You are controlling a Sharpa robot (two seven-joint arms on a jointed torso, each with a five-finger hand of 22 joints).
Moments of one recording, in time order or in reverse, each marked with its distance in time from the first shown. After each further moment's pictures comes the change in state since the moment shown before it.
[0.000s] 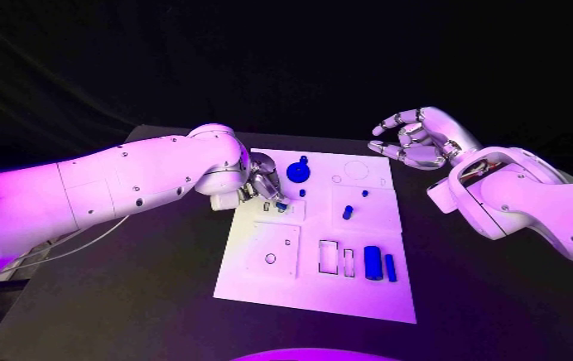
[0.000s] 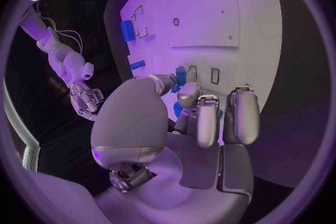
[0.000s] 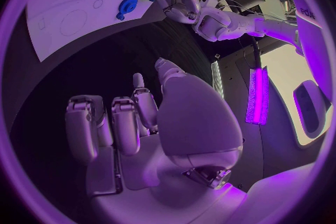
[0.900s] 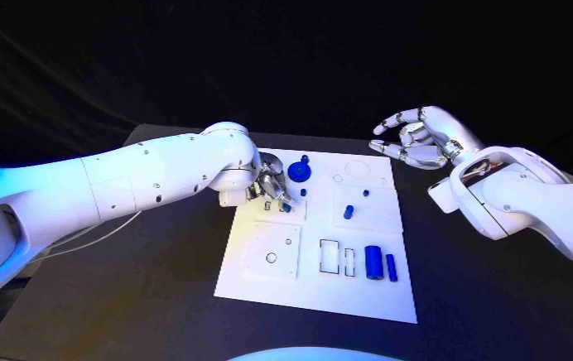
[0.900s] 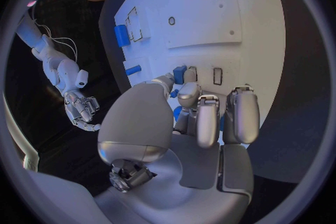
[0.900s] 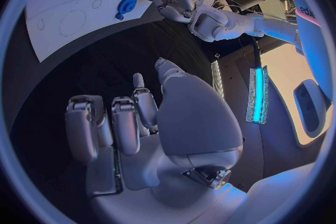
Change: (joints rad) left arm 0.002 0.068 -0.008 -0.072 -0.041 0.065 -0.006; left_hand 0.023 0.121 -0.314 -0.010 0.010 0.017 0.000 -0.029 -0.079 -0.018 0.007 0.010 -0.009 0.000 0.000 0.000 0.000 0.000 -0.004 0.004 0.000 0.000; right arm 0.002 0.002 0.000 0.003 0.003 0.000 -0.001; right_hand 0.000 0.000 0.000 0.000 -0.006 0.000 0.000 0.000 -0.001 0.000 0.000 0.000 0.000 0.000 0.000 0.000 0.000 0.000 0.000 0.000 0.000 -0.001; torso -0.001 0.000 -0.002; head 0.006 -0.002
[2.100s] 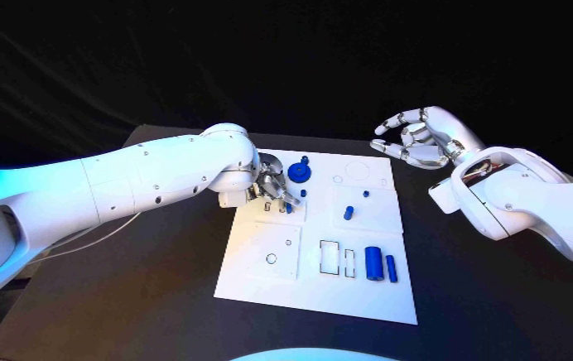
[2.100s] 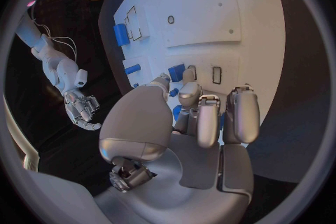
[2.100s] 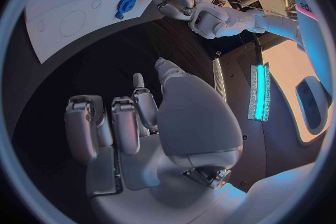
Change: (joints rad) left arm -0.001 -0.003 -0.001 0.002 -0.003 -0.011 0.000; left_hand -0.097 0.031 -0.221 0.003 0.002 0.000 0.007 0.010 -0.026 -0.007 0.007 -0.003 -0.004 0.000 0.015 -0.004 0.000 0.000 0.000 0.000 -0.008 0.000; right arm 0.002 -0.002 0.000 -0.001 0.034 0.000 -0.001; right_hand 0.000 0.000 0.000 0.000 -0.004 0.000 0.000 0.000 0.000 0.000 0.000 0.000 0.000 0.000 0.000 0.000 0.000 0.000 -0.004 0.004 0.000 0.000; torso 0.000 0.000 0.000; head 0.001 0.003
